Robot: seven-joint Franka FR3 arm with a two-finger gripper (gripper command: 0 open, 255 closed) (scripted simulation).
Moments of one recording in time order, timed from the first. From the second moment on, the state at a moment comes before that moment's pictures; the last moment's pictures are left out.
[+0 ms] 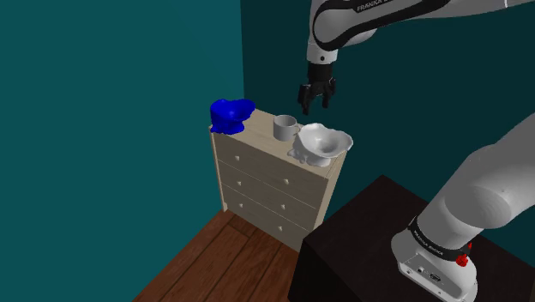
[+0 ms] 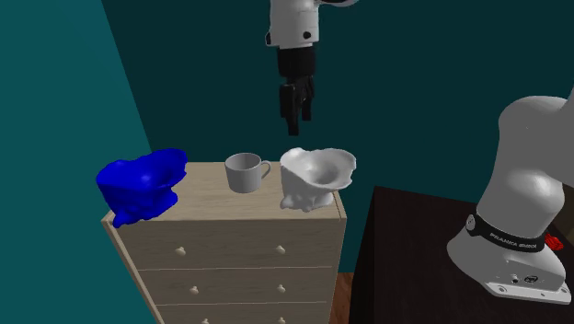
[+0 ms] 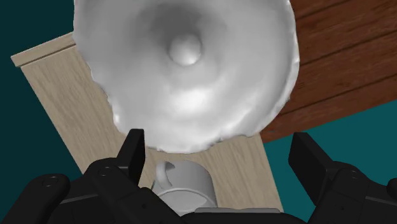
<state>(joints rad) 0.02 -0.20 0.05 -2.19 0.01 1.90 0.10</state>
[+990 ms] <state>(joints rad) 0.04 0.38 0.06 -1.73 -0.07 2.01 0.16</state>
